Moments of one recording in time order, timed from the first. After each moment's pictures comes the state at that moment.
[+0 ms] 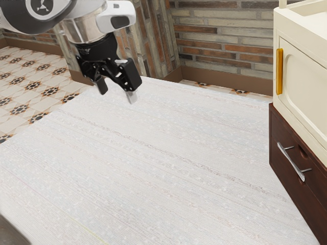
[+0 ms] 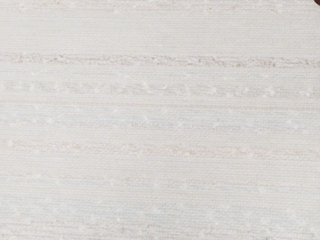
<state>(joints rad) 0.04 -0.01 -0.08 -1.29 0.07 1.41 -0.05</state>
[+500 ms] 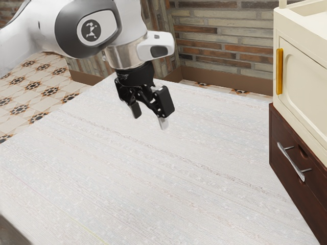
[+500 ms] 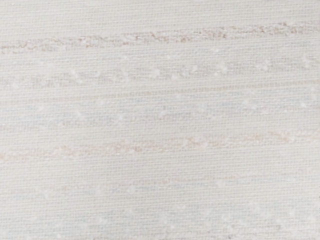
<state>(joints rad) -0.03 0.07 -0.09 -1.36 0.00 1.47 0.00</state>
